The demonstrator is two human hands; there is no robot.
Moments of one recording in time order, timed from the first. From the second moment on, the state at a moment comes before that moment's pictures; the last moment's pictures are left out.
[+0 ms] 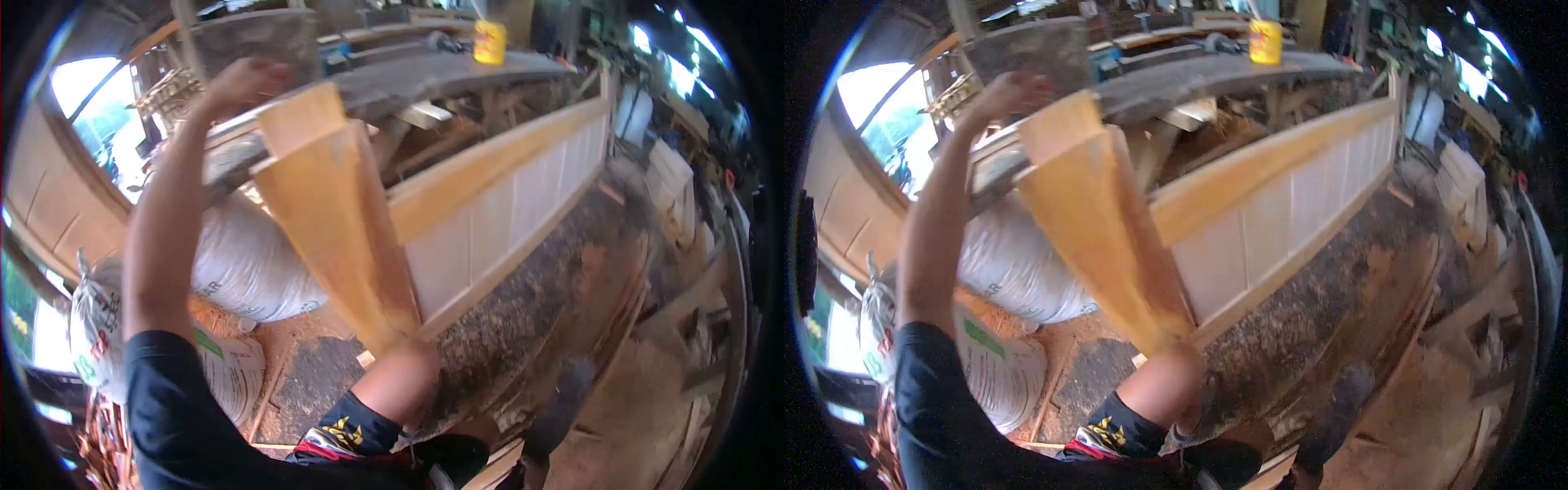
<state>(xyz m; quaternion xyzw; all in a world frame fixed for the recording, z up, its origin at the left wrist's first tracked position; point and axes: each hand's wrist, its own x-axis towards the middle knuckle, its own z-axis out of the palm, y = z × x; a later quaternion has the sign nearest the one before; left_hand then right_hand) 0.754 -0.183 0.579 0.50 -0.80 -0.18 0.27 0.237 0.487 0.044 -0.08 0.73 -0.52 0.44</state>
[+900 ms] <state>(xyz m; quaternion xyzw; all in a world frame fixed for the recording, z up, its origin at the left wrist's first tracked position) 0.428 -0.046 0.425 0.56 -0.77 0.11 0.30 -0.046 0.049 0.194 -0.18 0.65 -0.46 0.58</state>
